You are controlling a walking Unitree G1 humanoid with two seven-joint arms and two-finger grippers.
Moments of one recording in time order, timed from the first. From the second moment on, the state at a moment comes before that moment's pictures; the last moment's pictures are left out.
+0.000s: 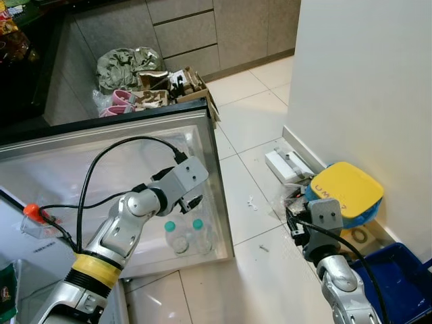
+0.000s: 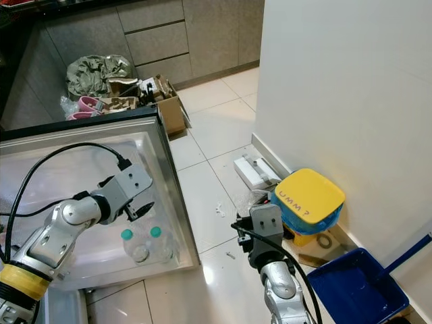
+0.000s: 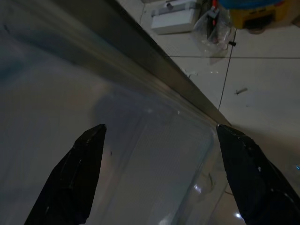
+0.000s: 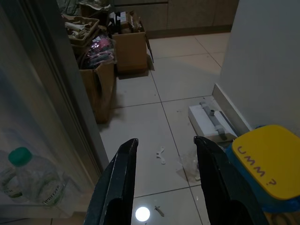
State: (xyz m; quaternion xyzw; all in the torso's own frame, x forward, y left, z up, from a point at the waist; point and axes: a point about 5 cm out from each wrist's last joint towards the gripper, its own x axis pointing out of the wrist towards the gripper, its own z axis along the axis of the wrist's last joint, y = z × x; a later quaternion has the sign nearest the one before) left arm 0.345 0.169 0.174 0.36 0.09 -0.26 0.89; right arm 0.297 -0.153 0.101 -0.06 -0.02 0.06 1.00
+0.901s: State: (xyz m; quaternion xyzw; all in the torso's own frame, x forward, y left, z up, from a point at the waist) left arm 0.308 0.176 0.134 0.37 0.16 -0.39 0.83; right arm 0.297 -0.151 0.102 -0.06 -0.03 0.07 1.00
